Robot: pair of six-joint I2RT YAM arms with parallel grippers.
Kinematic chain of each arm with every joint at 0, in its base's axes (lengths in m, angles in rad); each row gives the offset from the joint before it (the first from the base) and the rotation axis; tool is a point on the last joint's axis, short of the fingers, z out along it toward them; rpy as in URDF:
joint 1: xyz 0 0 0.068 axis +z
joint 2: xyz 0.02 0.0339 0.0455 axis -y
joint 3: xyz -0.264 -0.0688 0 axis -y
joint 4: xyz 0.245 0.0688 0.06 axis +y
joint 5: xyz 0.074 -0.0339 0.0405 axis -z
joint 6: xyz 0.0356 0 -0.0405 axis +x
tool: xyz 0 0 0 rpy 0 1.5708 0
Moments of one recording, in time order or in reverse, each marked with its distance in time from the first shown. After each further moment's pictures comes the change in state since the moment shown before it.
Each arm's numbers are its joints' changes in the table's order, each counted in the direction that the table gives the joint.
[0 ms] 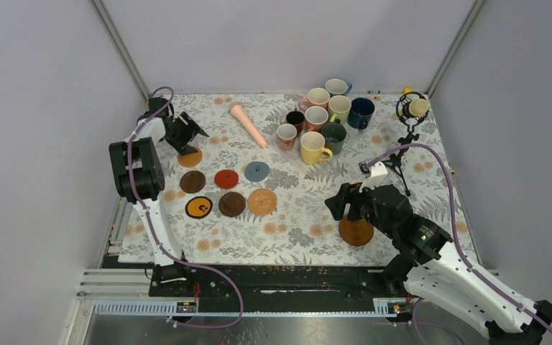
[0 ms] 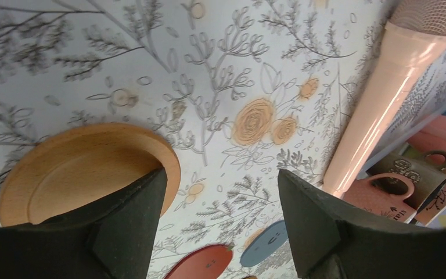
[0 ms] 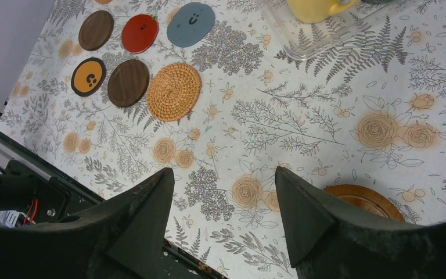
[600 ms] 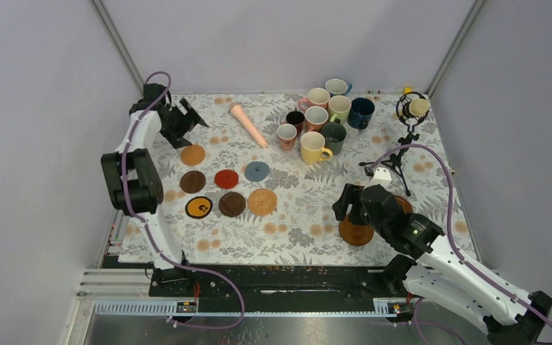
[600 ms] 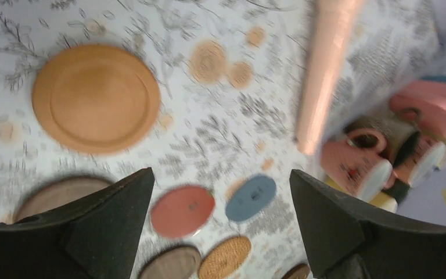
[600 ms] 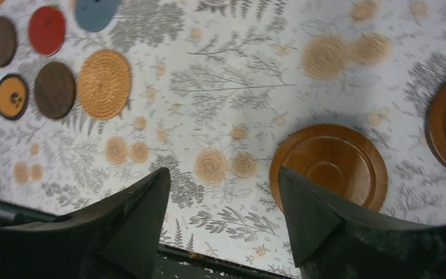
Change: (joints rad) left arm -0.036 0.140 0.034 0.142 -0.040 0.030; right arm 0.000 -0.072 0.000 0.142 0.125 0.195
